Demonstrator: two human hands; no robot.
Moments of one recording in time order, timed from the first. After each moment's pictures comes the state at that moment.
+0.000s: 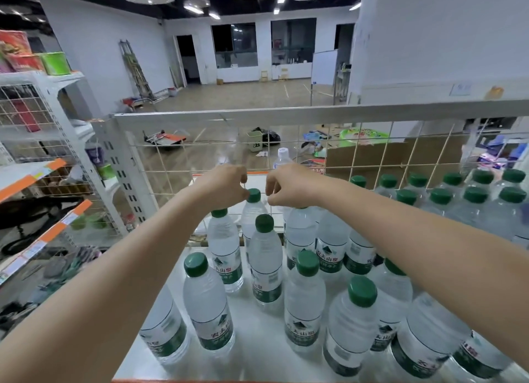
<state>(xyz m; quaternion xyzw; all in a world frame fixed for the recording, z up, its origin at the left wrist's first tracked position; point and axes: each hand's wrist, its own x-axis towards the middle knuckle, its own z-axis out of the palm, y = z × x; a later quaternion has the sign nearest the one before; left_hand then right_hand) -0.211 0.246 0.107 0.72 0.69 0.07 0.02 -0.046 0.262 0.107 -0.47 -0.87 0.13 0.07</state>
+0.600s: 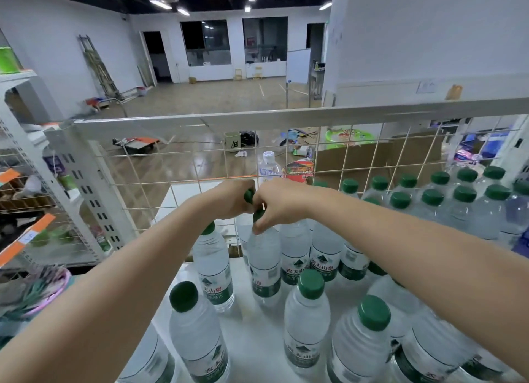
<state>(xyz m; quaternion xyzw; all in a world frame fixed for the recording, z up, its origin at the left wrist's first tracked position) -0.201 0.296 0.080 0.78 0.61 0.06 0.13 -0.058 0.279 0.096 -0.46 -0.88 0.12 0.01</state>
